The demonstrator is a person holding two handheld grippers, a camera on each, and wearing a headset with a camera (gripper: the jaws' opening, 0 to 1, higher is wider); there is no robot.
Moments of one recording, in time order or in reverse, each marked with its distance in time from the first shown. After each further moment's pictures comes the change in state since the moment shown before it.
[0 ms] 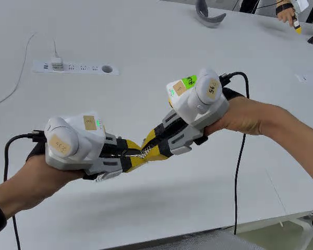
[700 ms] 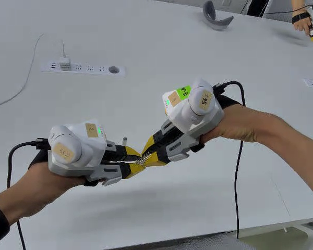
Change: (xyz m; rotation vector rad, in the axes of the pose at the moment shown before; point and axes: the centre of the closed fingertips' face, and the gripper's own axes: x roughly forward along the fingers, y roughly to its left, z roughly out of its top) left arm -0.007 0.004 -0.026 -0.046 0.038 0.039; right arm 0.019 -0.005 -0.004 -0.016 0.044 0.002
